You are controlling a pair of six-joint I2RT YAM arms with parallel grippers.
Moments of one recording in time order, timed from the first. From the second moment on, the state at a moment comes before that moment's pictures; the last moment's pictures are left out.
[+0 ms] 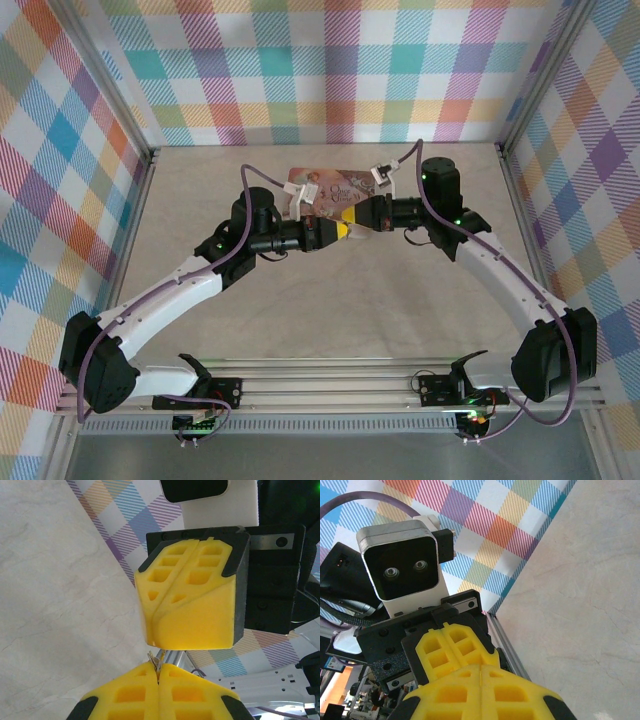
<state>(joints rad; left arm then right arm) -0.67 1.28 1.03 0.00 0.61 -0.76 0.40 1.32 1.11 -0.15 -1.08 0.70</state>
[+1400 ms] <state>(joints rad) -0.65 1.20 0.95 0.26 0.61 -0.96 0.39 1.35 1.31 -0.41 -1.10 0.50</state>
